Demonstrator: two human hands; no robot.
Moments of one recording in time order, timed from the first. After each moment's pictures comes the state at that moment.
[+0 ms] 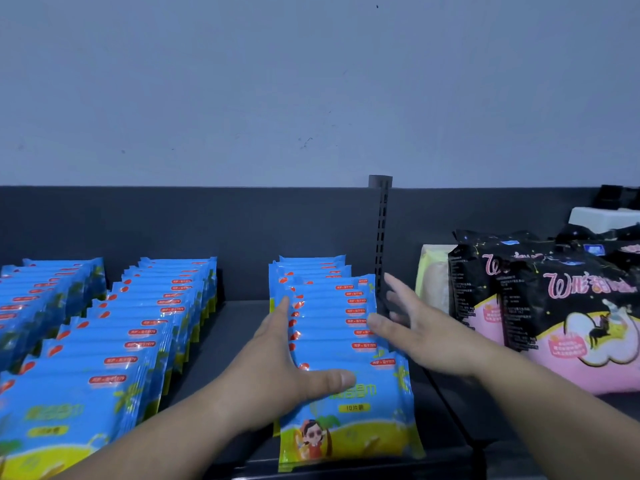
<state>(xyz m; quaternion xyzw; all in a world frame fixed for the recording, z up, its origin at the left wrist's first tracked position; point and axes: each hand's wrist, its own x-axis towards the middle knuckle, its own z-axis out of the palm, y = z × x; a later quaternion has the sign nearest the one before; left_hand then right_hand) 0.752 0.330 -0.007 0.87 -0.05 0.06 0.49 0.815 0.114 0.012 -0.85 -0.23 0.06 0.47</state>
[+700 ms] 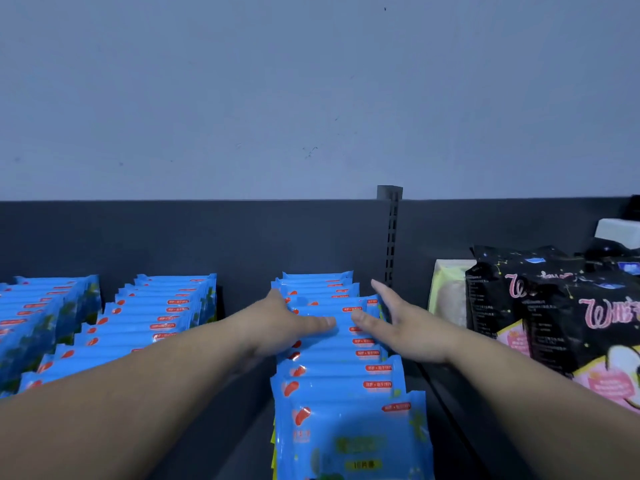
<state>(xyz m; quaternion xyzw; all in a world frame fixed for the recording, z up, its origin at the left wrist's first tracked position) 0.822 0.341 0.037 0.80 0.00 -0.06 0.60 0.868 0.136 0.030 -0.91 -0.19 0.09 0.36</state>
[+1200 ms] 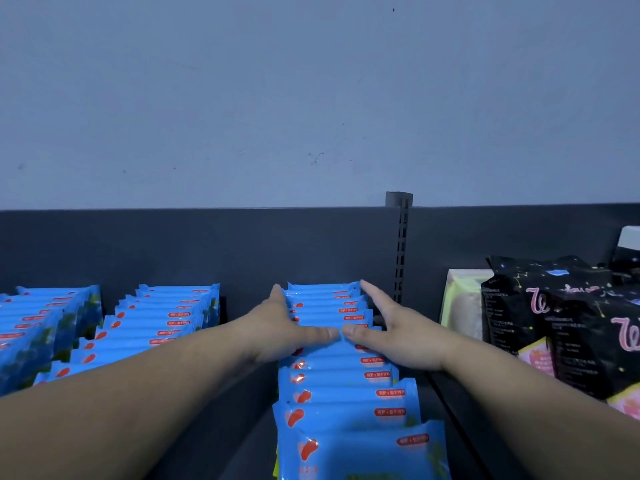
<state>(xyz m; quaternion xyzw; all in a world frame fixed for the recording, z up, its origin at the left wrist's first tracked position) 0.852 0.358 0.033 0.87 0.02 -0.05 0.49 0.895 0.152 0.026 -0.90 -0.22 0.10 0.37</state>
